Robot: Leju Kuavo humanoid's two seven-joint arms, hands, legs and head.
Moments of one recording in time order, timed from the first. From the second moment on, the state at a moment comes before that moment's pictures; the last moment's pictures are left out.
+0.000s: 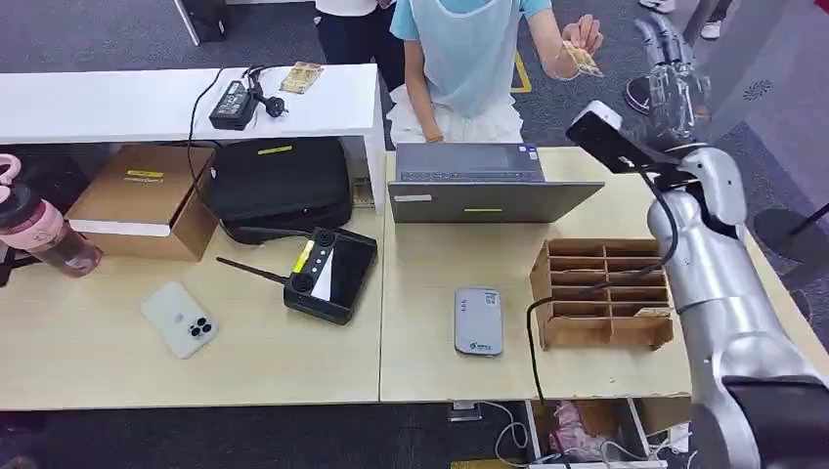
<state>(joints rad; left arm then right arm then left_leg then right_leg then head) -0.08 -0.22 1.45 -0.21 -0.56 0.05 -0.11 -0.97 -0.17 0.28 -0.80 0.91 -0.27 -0.27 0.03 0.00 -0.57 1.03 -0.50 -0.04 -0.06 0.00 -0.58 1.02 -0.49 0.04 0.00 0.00</state>
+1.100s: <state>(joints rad) -0.09 -0.22 1.45 -0.21 -0.53 0.12 -0.11 -1.16 0.04 0.30 -0.46 0.93 -0.29 -0.21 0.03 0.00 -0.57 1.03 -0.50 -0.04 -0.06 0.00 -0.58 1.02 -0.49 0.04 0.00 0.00</state>
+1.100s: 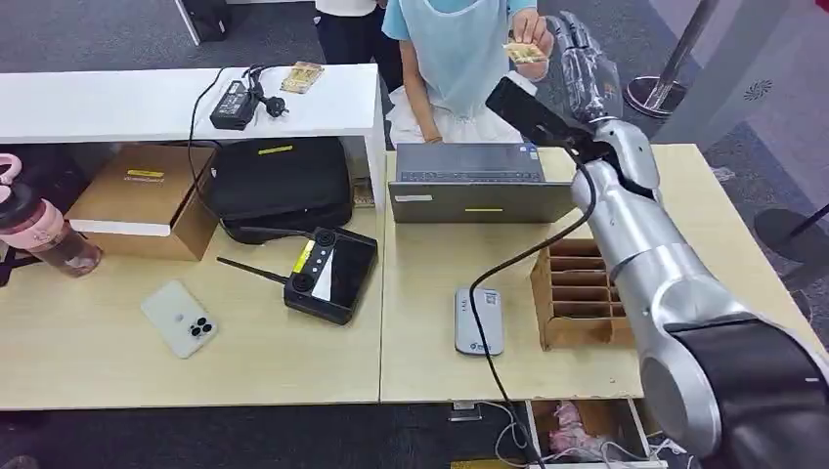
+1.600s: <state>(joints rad) -0.09 -0.22 1.45 -0.21 -0.53 0.10 -0.11 -1.19 0.05 0.30 -0.42 0.99 -0.30 -0.18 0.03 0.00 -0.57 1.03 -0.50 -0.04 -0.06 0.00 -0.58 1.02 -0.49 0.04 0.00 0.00</state>
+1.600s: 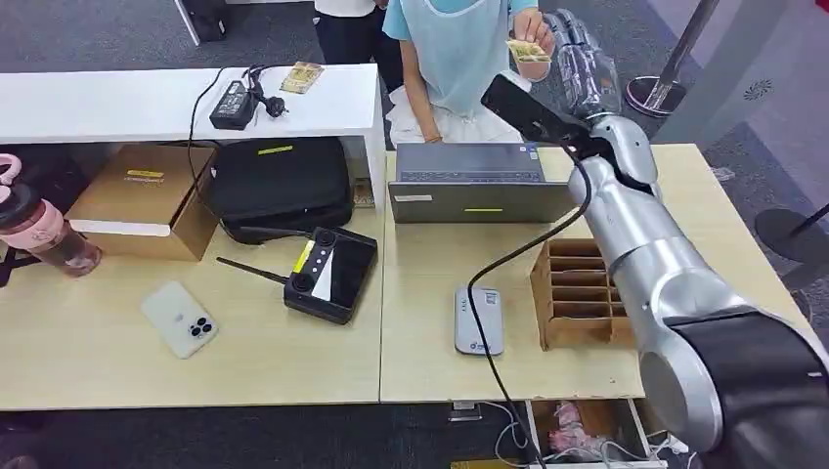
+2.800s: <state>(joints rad) -0.09 -0.22 1.45 -0.21 -0.52 0.12 -0.08 -1.21 0.11 0.36 -0.37 1.18 -0.26 -0.03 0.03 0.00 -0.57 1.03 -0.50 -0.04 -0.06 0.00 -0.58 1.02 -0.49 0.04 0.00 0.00</state>
